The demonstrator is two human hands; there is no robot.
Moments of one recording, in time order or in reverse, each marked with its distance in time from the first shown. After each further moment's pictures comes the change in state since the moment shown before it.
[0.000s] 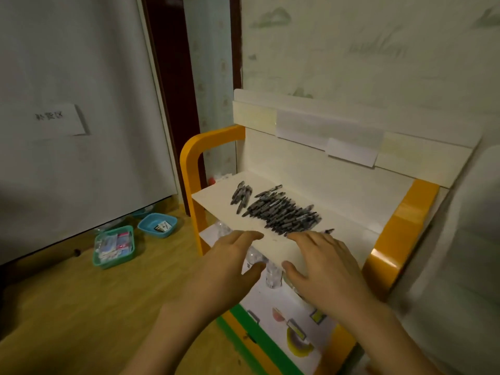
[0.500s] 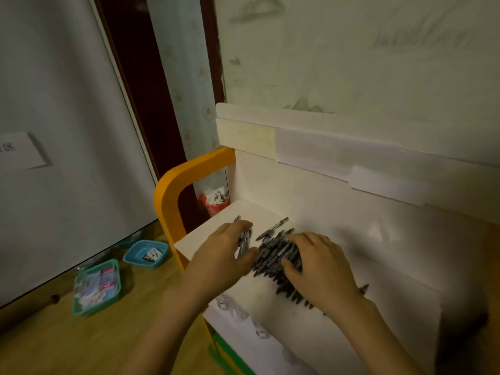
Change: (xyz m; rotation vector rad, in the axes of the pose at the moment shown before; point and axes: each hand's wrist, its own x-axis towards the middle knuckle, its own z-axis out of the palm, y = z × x) left_hand 0.231 -0.129 0.020 -0.016 -0.035 -0.032; right_hand 0.216 0.054 0.081 0.027 0.002 0.166
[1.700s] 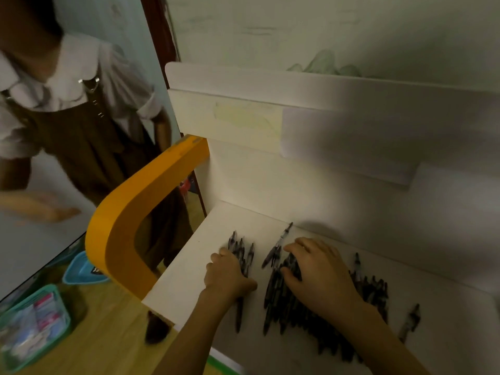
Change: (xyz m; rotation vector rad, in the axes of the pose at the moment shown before) left_hand 0.167 -0.174 0.152 0.156 -0.519 -0.409; right_hand 0.140 -0.002 0.113 -0.110 -0.161 0.250
